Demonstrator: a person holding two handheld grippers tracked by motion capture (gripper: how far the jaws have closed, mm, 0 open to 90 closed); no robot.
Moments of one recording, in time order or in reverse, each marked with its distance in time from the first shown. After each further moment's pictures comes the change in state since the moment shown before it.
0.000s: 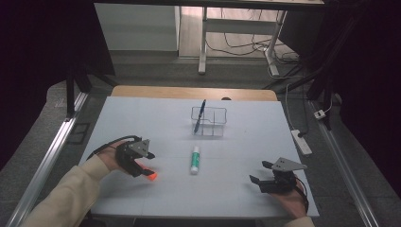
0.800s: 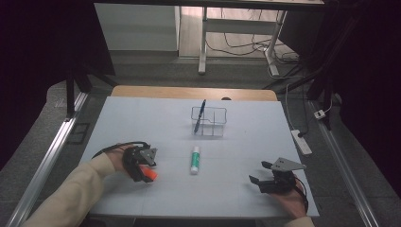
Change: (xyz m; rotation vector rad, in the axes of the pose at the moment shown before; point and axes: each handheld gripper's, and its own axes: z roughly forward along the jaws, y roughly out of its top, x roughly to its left) left arm 0.006 0.004 0.032 0.174 -0.105 0.103; right arm 0.000 0.000 0.001 0.004 0.006 0.000
